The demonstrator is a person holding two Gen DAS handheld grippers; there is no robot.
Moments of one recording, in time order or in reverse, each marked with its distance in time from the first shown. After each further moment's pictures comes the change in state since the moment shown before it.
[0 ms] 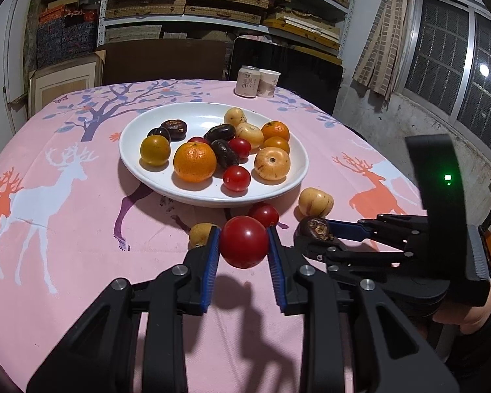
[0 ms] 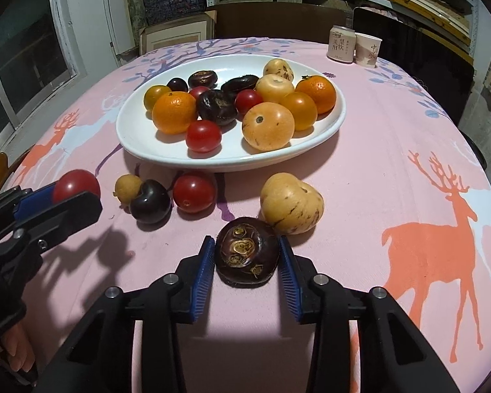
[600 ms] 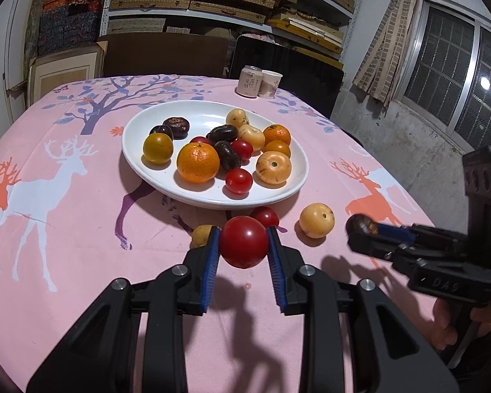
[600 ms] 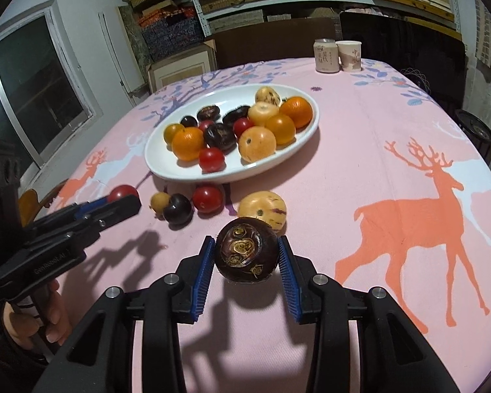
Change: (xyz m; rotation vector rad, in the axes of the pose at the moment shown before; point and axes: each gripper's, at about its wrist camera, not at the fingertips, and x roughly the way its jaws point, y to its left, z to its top) left arm -0.004 0.009 0.008 -0.040 0.015 -0.023; right arm -0.060 -0.027 -0.011 0.100 -0.114 0.139
